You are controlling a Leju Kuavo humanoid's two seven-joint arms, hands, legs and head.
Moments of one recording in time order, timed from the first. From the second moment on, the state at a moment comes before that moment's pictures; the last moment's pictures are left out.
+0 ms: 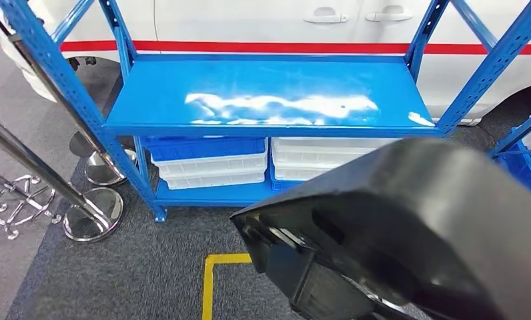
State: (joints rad) left arm -0.06 0.02 1.28 -0.22 -1.21 -0.18 -0.40; right arm -0.06 -0.30 0.67 -2.06 0.29 -0.21 -0.68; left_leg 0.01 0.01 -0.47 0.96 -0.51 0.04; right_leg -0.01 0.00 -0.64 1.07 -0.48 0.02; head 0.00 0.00
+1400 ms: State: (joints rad) left arm -0.06 0.03 1.28 -0.22 -1.23 -0.15 -0.39; right arm -0.03 -0.33 0.66 -2.14 0.23 -0.14 -0.69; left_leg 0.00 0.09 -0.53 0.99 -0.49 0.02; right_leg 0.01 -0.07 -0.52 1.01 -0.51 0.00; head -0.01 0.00
